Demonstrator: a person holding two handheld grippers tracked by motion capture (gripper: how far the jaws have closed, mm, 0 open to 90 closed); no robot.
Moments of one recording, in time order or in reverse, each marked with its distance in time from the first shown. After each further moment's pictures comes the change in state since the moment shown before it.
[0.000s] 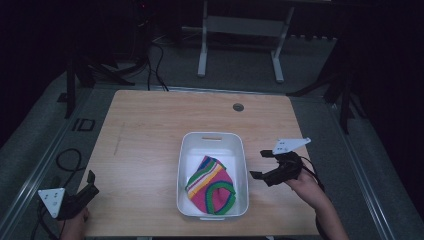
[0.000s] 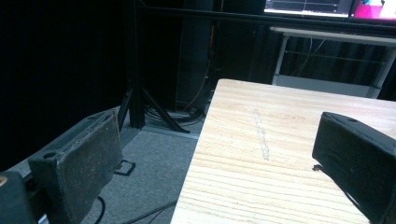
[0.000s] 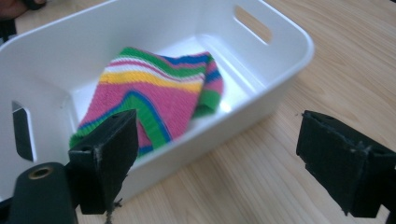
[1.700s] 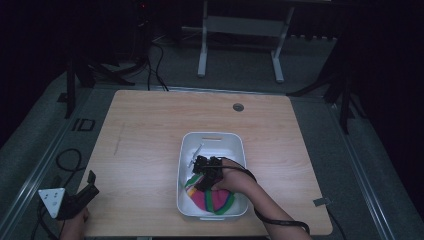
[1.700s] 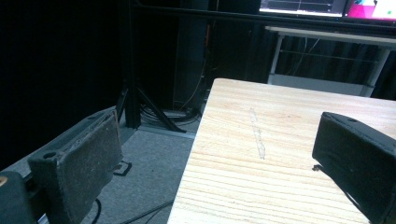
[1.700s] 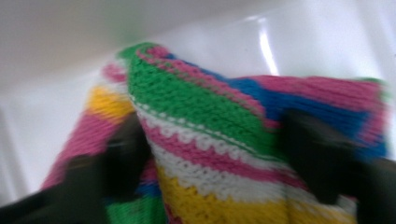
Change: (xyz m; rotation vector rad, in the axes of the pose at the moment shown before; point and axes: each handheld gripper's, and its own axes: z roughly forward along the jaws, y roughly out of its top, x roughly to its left) left arm 0.000 0.000 0.000 0.003 -0.018 0.003; right arm 0.070 0.061 0.198 0.547 0.056 -0.203
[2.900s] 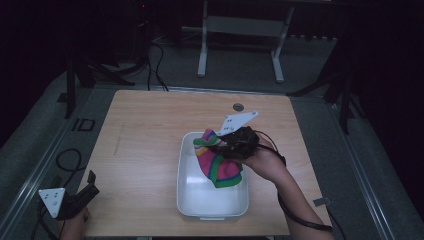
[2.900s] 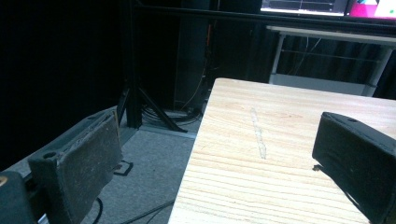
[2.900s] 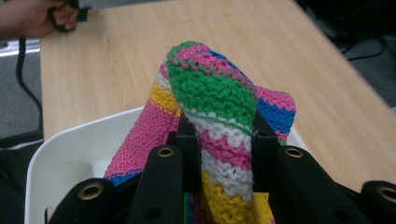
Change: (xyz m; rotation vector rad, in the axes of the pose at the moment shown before) left arm 0.000 0.000 0.000 0.000 0.004 0.001; right arm -0.001 -0.019 -0.179 -0.500 -0.128 -0.035
